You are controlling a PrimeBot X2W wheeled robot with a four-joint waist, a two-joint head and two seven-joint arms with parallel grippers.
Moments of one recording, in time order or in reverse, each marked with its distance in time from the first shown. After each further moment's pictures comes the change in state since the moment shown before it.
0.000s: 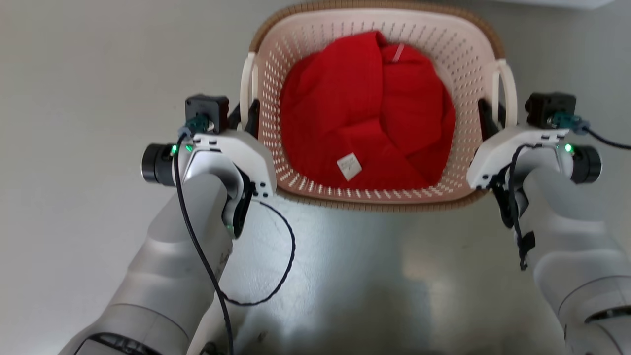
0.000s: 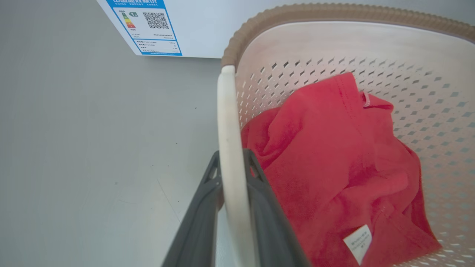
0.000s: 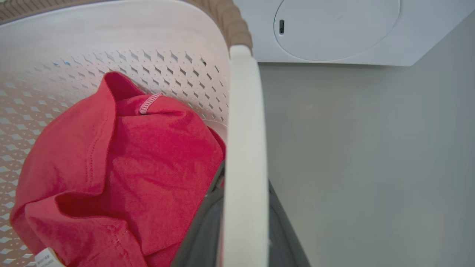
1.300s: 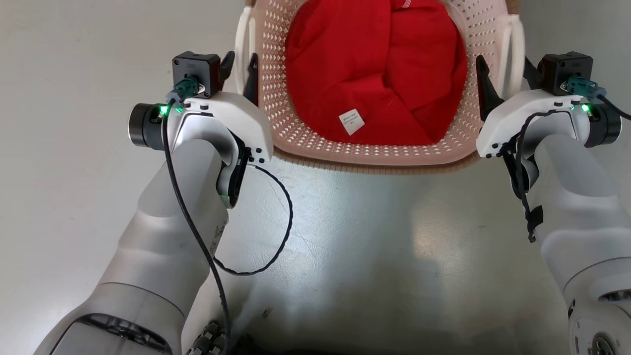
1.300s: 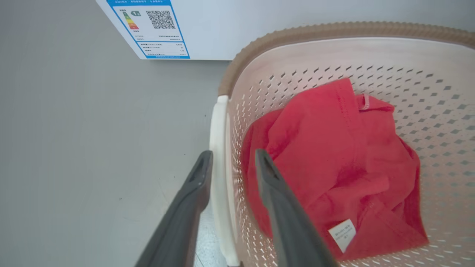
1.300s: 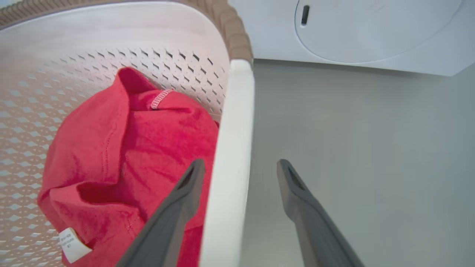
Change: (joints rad) left arm -0.077 0.005 0.052 -0.037 0.062 0.000 -0.004; right arm -0.059 0.004 -0.161 -0.070 -0.231 0.001 -0.007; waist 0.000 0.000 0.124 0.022
